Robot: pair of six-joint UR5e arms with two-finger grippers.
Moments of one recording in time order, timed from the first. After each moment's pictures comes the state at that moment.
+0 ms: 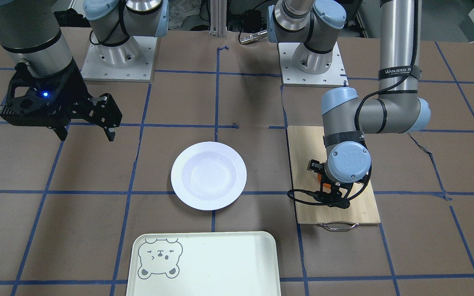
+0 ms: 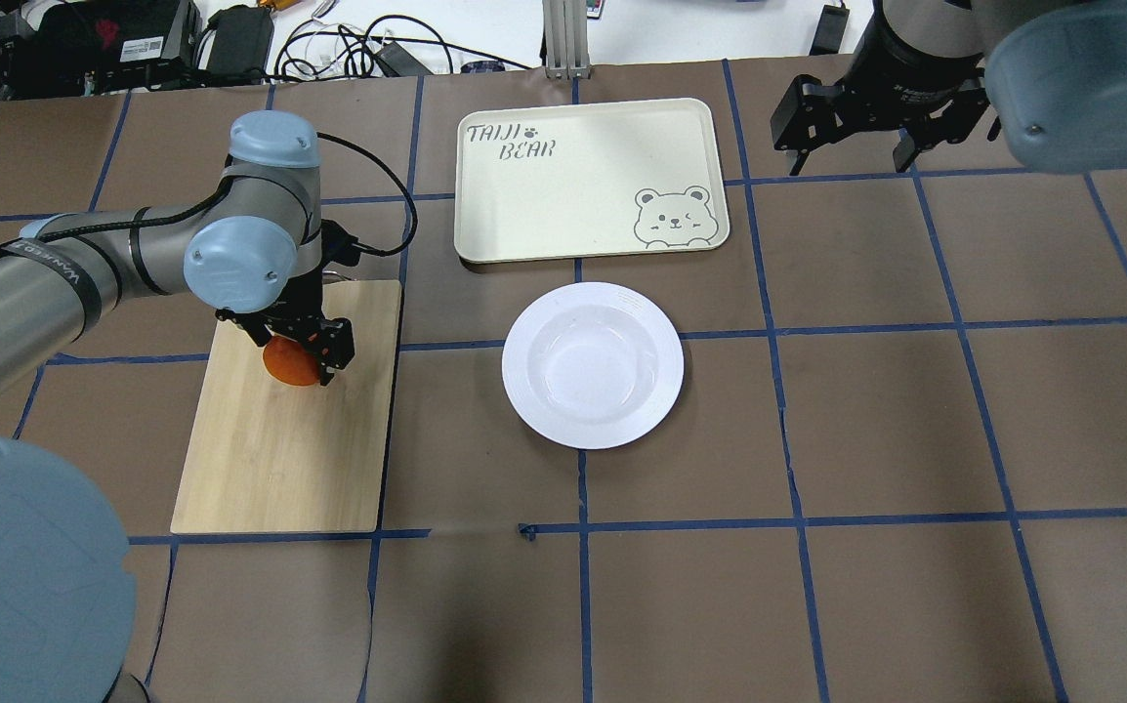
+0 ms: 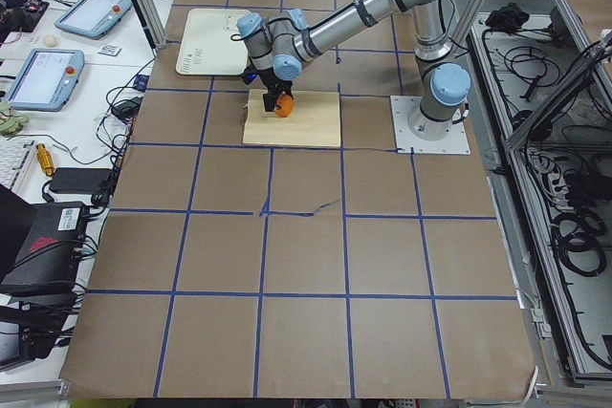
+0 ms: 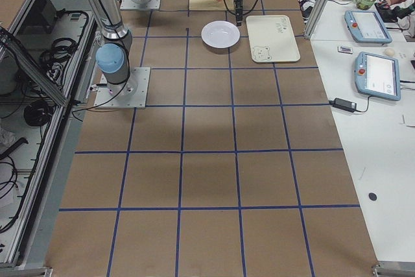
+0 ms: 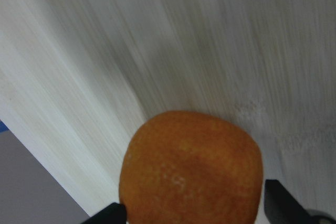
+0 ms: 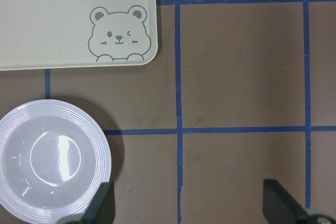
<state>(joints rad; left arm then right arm) -1.51 -2.02 -1.76 -1.26 1.87 0.35 1.56 -1.50 1.57 -1.79 -1.56 0.00</state>
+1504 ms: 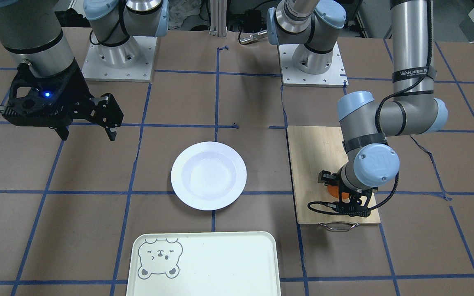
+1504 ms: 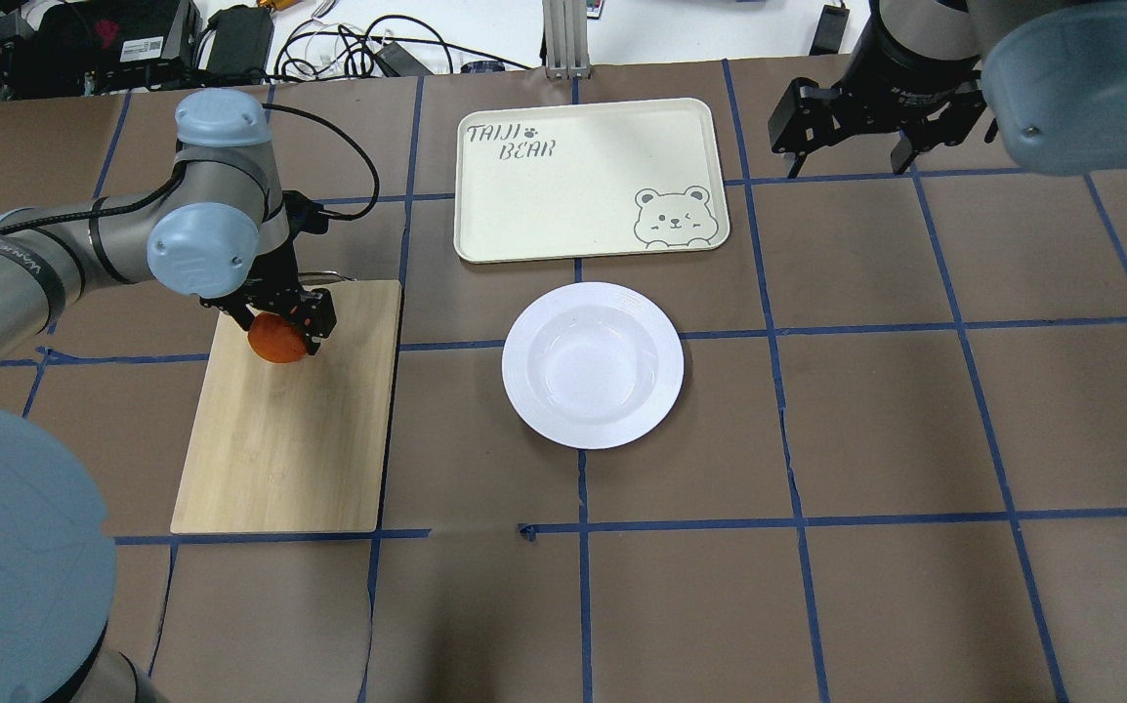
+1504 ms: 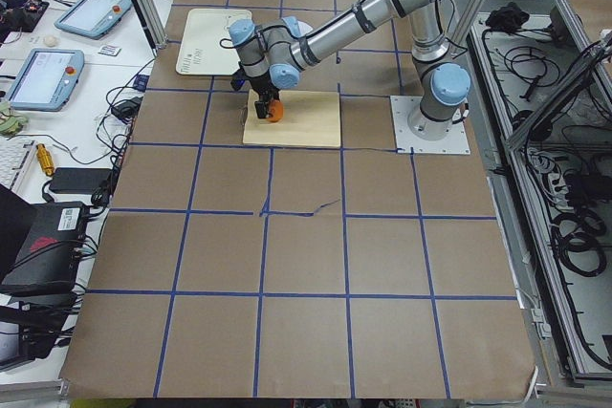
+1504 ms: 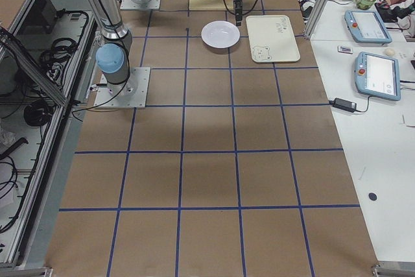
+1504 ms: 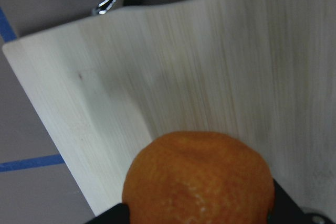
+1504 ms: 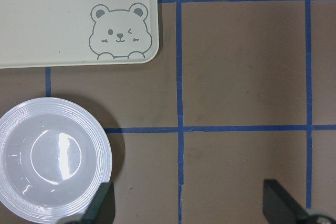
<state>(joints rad) -1.46 -2.02 -1.73 -1.21 1.78 0.31 1.56 -1.50 1.57 -1.78 -1.56 0.00</state>
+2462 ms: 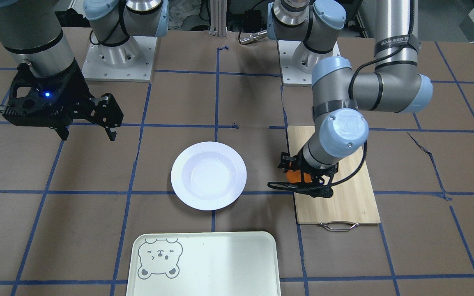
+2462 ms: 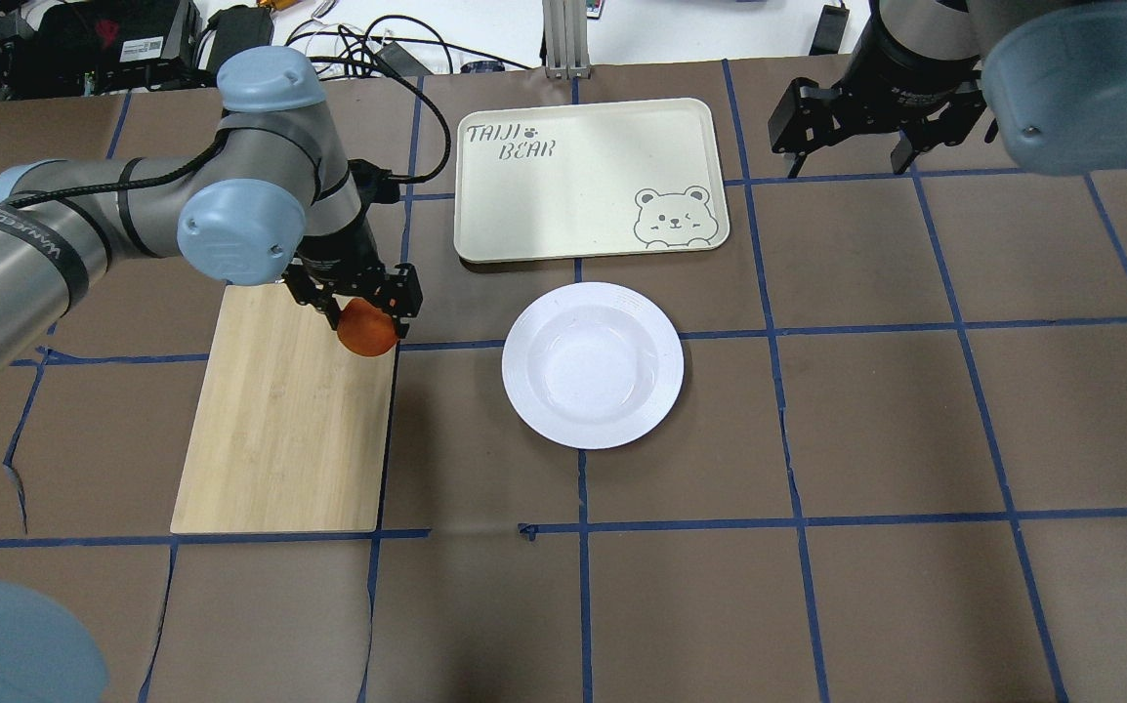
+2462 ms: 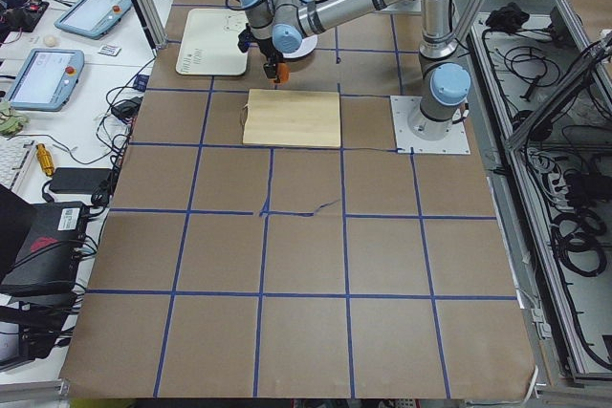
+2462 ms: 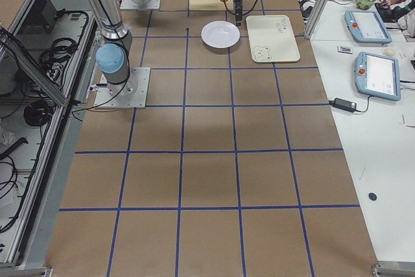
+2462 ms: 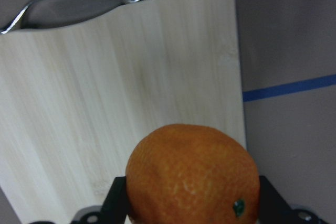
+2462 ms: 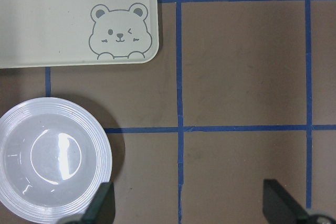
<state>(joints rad) -1.64 -1.92 -1.70 -1.29 1.58 0.07 1.56 -1.50 1.57 -1.78 -1.56 0.00</state>
